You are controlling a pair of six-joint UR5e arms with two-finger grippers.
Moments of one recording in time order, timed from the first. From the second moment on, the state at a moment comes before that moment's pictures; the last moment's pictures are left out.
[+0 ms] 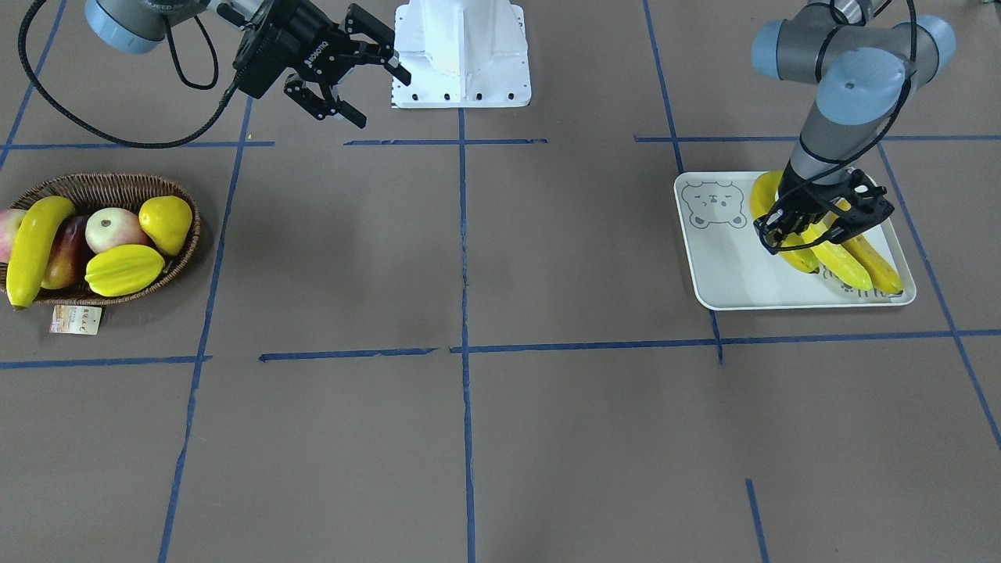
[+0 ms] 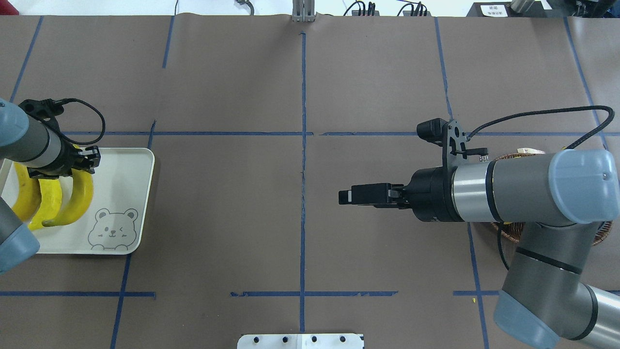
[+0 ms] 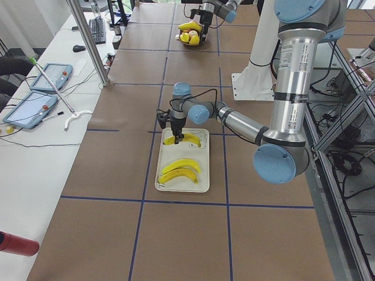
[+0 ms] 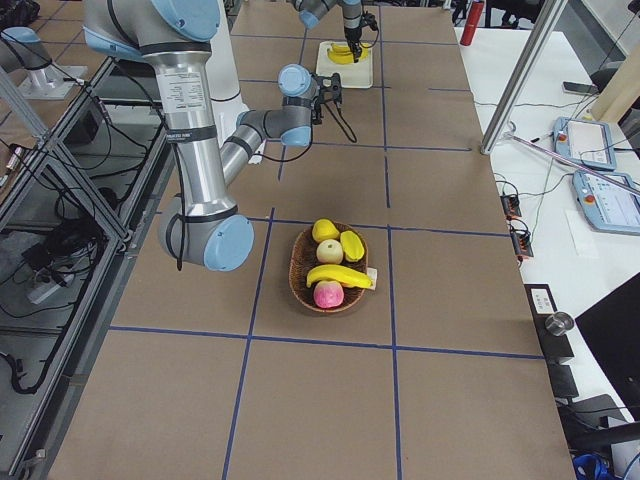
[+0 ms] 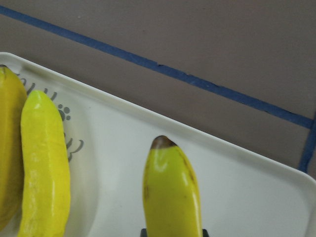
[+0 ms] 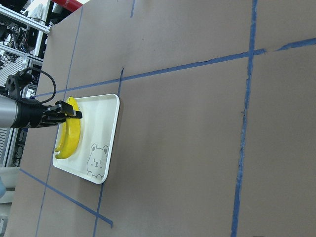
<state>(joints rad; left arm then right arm) -0.81 -1.64 -1.85 -1.77 -1.89 -1.31 0.51 -1.35 2.09 -0.76 1.91 1.42</state>
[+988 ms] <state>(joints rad) -0.81 -1.65 -1.89 -1.78 -1.89 -1.31 0.61 -1.50 2.09 -0.77 1.96 1.39</state>
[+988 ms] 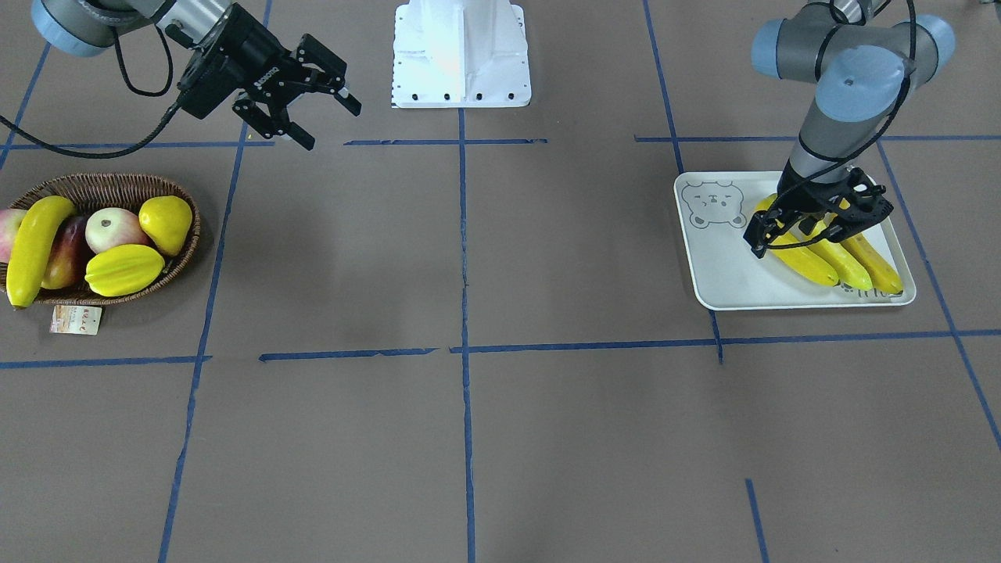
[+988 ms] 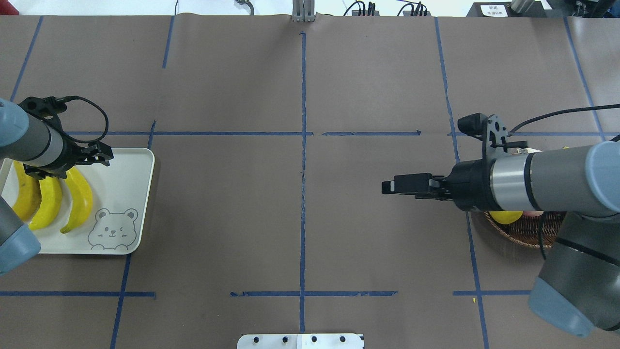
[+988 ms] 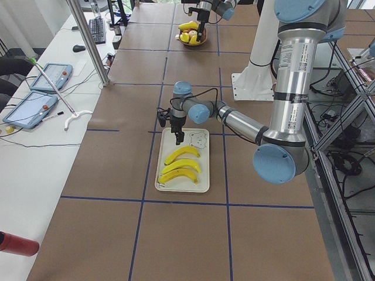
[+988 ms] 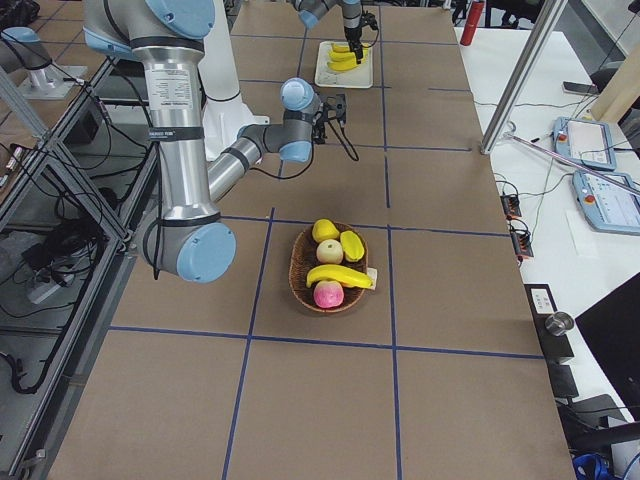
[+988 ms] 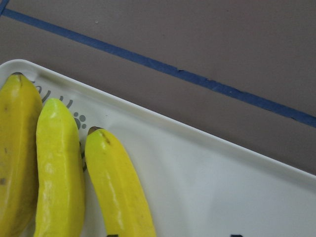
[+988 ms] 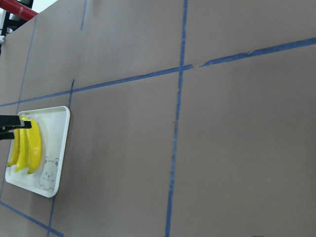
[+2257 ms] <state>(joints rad) -0.78 -1.77 -2.04 -1.79 -2.04 -1.42 0.94 -1.92 2.08 -1.10 1.88 0.87</state>
